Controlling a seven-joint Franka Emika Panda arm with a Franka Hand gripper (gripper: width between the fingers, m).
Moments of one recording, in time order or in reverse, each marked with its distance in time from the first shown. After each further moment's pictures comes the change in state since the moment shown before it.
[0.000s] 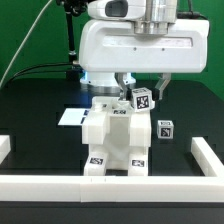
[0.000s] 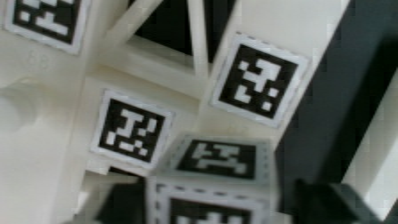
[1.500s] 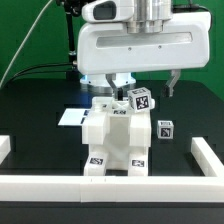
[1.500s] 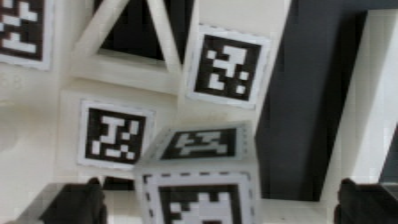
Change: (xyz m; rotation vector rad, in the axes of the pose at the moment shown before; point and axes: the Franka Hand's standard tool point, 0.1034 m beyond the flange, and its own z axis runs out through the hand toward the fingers) arm 0.003 0.000 -0.003 0.101 -0.030 0.147
